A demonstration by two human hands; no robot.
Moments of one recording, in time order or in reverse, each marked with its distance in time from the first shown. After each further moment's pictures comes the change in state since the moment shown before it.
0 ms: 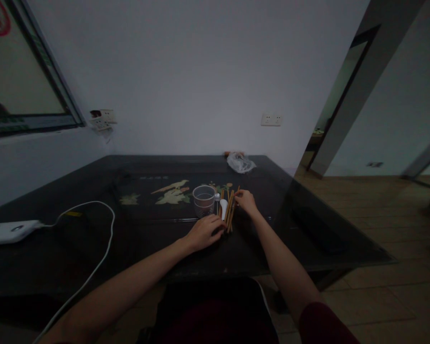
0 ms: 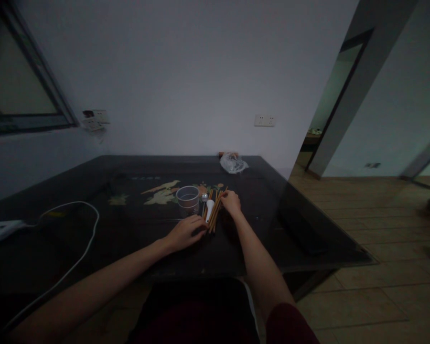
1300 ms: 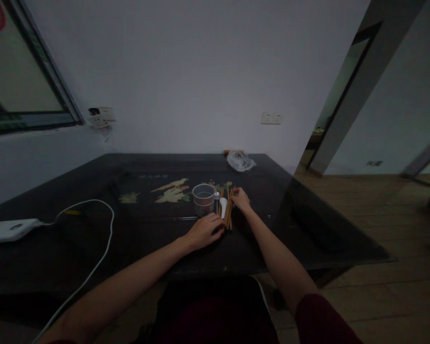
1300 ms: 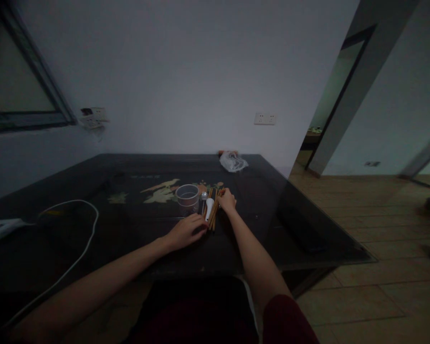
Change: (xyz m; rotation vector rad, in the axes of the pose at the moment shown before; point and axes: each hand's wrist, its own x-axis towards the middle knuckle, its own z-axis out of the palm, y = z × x) left_hand 0.001 0.001 0.002 -0.027 -0.031 0.006; right_hand 0.002 -0.003 0.022 0.074 0.016 0.103
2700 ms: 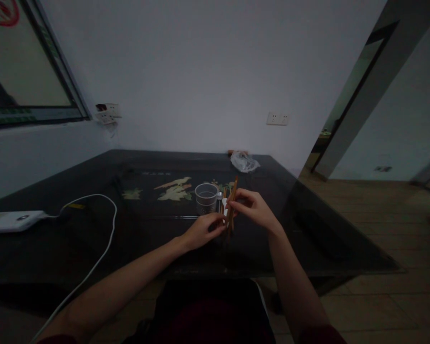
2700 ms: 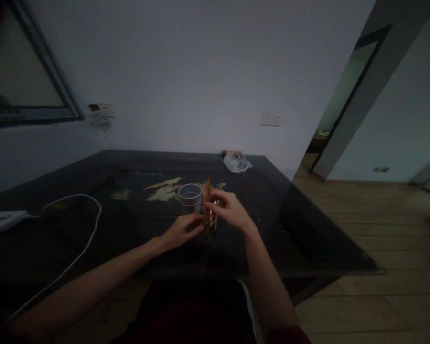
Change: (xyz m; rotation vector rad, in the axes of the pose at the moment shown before) left_hand -0.008 0.007 -0.016 -0.347 0.157 -0.136; right_hand -0.111 -0.065 -0.106 0.533 -0.442 -0.735
